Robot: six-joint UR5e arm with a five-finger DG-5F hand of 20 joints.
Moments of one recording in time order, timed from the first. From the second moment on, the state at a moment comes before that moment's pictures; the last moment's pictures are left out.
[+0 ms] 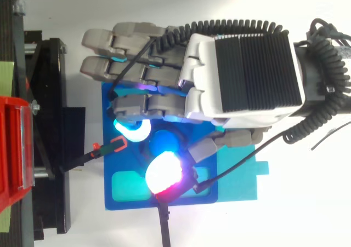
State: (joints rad) arm 0.09 -2.18 -1.30 -2.74 -1.58 -1.29
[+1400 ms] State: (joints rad) arm 0.18 -2.23 -1.27 -2.74 -1.56 -1.31
